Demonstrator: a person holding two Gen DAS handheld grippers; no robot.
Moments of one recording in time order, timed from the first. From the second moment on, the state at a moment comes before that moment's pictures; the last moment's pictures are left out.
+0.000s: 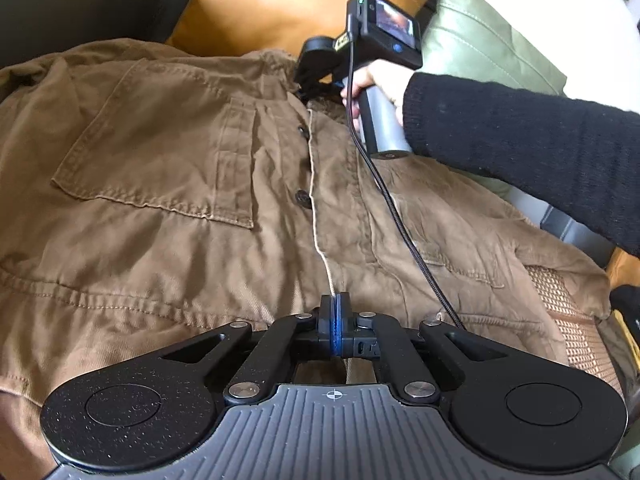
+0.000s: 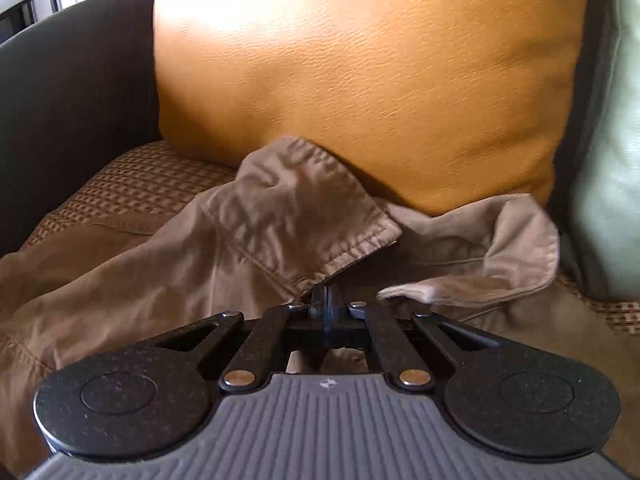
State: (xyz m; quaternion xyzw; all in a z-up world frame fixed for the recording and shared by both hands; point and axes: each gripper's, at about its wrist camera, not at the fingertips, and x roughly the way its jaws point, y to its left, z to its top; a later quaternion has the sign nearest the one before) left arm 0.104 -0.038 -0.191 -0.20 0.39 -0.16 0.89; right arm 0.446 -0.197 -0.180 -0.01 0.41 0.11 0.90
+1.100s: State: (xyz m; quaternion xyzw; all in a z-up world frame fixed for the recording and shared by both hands) left arm -0.032 -0.103 -0.149 -0.08 0.44 -0.16 0.88; right arm -0.014 -0.394 -0.167 0.09 0.53 0.09 0.84
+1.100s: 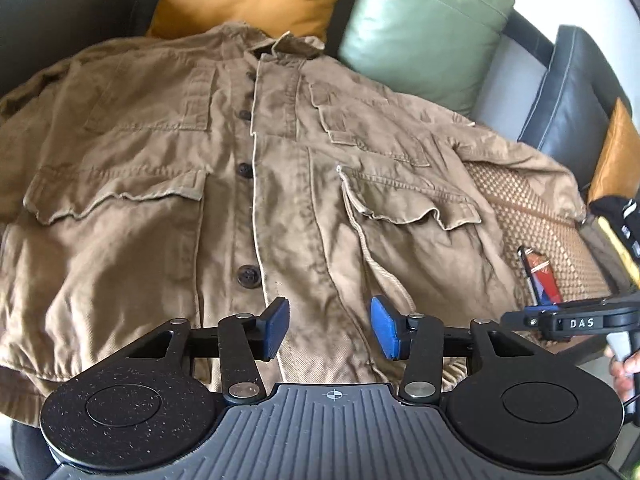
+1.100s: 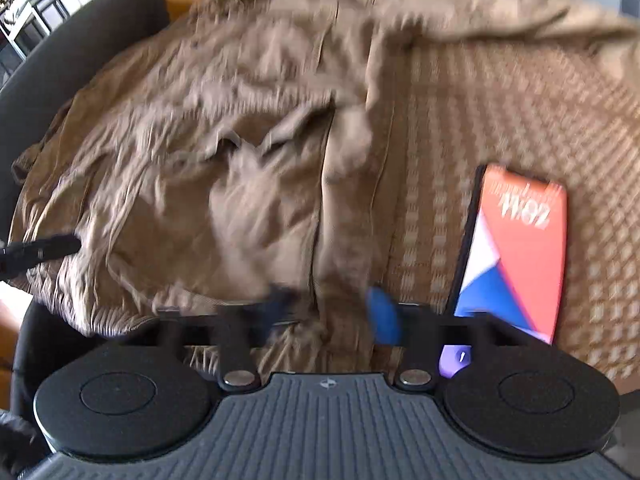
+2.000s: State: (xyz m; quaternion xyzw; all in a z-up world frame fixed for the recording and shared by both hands) left arm 0.159 -0.398 -0.149 0.20 0.32 -0.26 0.89; right arm 0.001 -0.759 -0.117 0.49 0.25 -0.19 0.81
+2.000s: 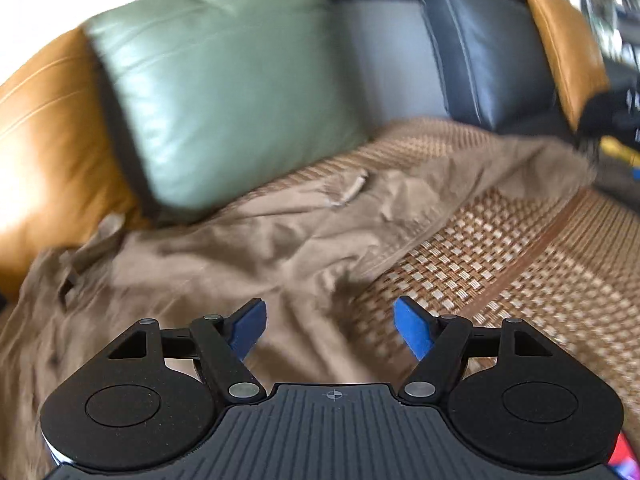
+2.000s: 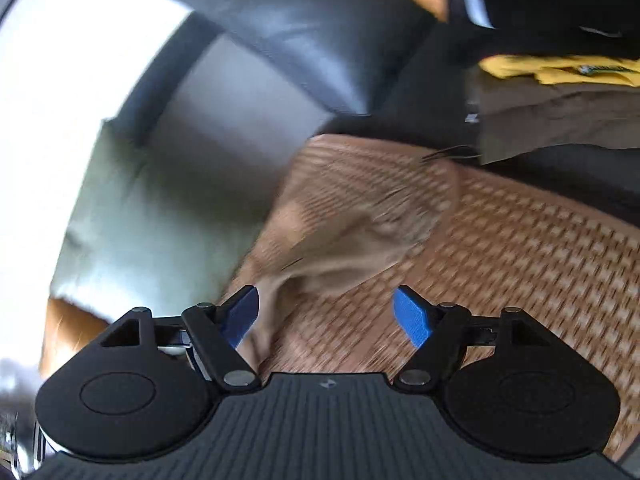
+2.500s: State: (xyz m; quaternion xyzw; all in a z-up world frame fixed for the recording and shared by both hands) left arm 0.222 -0.451 -0.201 0.25 0.35 -0.24 0.87; right arm 0.079 -0.821 -0.190 0.60 0.26 -0.19 0.73
